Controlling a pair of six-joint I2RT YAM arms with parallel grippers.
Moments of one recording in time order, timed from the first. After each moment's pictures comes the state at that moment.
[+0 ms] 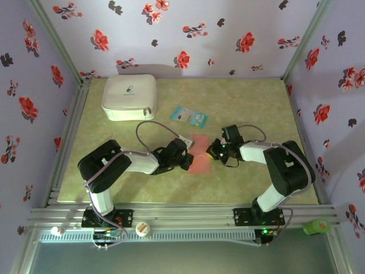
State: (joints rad) left arm -0.95 1.81 0.78 0.27 0.02 -0.44; right arm 0.39 1.60 0.62 0.00 -0.44 1.05
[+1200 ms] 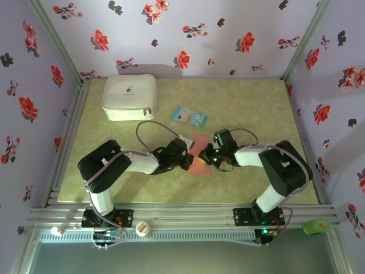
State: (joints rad) left arm -0.95 1.81 0.78 0.26 0.02 -0.43; right arm 0.52 1.62 0.58 0.12 -0.50 1.13
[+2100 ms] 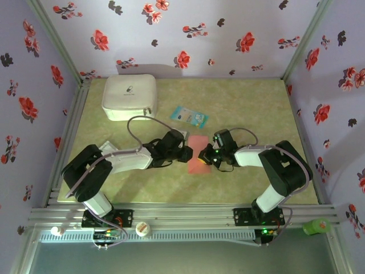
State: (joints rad) left arm -0.91 1.64 0.88 -0.01 0.09 -0.64; right arm 0.52 1.62 0.58 0.12 -0.49 1.08
